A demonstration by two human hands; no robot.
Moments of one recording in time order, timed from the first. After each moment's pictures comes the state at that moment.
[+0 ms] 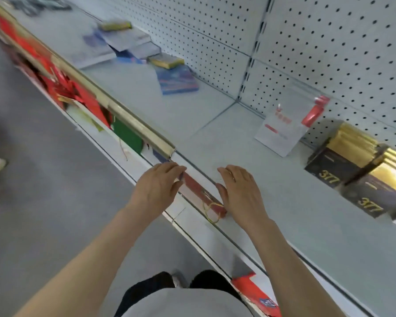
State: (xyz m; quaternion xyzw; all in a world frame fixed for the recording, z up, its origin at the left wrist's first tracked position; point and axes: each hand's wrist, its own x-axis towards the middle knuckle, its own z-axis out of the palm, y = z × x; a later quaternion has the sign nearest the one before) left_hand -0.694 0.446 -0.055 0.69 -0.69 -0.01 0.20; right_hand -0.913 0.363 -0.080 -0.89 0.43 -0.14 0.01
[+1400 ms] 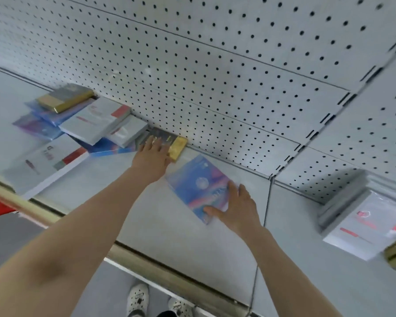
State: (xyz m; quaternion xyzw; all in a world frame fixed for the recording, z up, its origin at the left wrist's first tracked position) left_hand -0.379 -0.020 -0.077 0.66 -0.75 -0.06 -0.02; right_hand -0.645 0.080 -0.084 -0.68 0.70 -0.03 0.20
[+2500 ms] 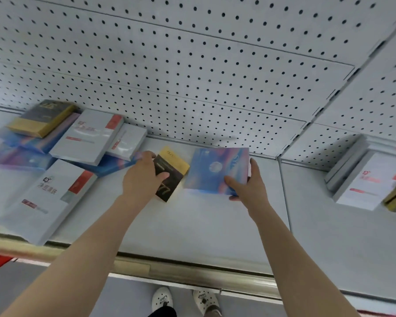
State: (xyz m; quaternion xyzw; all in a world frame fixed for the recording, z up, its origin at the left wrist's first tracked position) left_hand -0.315 -0.001 -0.070 0.66 -0.70 -0.21 0.17; right_hand -0.571 0.073 -0.060 -0.34 0.75 -0.41 0.40
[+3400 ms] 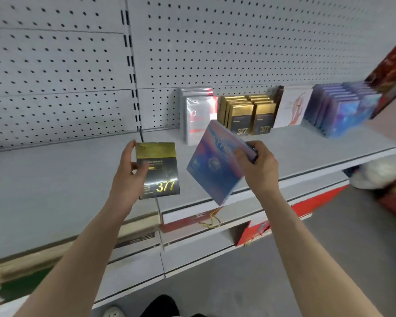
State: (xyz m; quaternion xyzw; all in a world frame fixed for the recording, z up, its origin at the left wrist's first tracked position) left_hand -0.566 0.220 -0.006 0.45 -0.66 -0.52 0.31; right_hand -0.786 0.378 0.039 -0.32 0.82 -0.47 0.06
